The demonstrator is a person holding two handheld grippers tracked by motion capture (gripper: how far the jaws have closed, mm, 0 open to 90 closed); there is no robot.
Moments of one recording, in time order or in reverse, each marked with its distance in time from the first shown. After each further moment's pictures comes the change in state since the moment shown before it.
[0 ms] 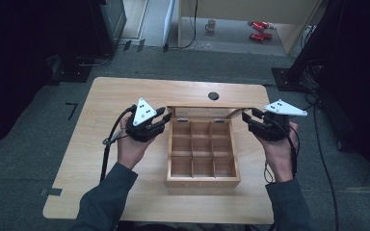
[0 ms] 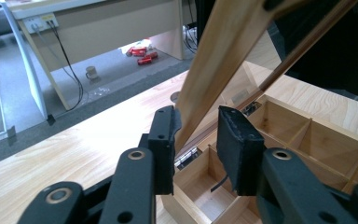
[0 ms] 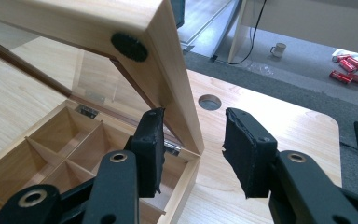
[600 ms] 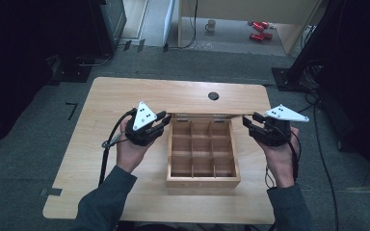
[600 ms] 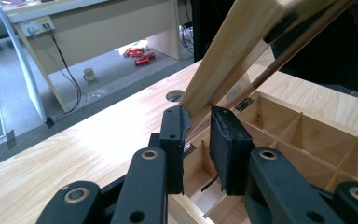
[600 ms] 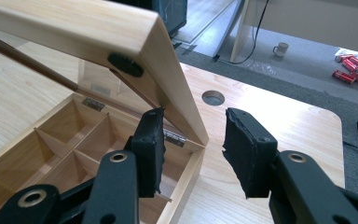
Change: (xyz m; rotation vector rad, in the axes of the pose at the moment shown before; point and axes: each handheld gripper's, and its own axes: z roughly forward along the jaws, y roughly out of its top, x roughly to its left) left arm -0.008 -0.003 -0.007 0.005 -0.017 0.027; right arm 0.004 -0.009 -0.009 -0.002 0.009 -0.003
